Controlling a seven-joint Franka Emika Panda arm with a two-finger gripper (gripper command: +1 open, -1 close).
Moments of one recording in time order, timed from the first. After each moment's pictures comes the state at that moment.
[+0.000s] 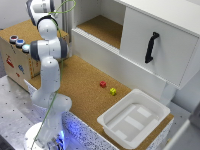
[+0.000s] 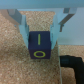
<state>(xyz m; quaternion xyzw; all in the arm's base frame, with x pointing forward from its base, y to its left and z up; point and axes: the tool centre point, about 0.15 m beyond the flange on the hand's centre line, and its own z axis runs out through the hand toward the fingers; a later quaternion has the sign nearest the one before) 0.403 0.445 0.446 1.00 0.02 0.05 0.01</state>
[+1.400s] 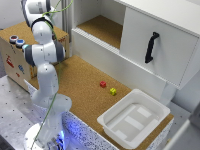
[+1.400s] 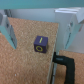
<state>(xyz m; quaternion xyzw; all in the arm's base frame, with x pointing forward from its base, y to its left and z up) 0.319 0.422 0.530 0.99 0.12 0.09 -0.01</state>
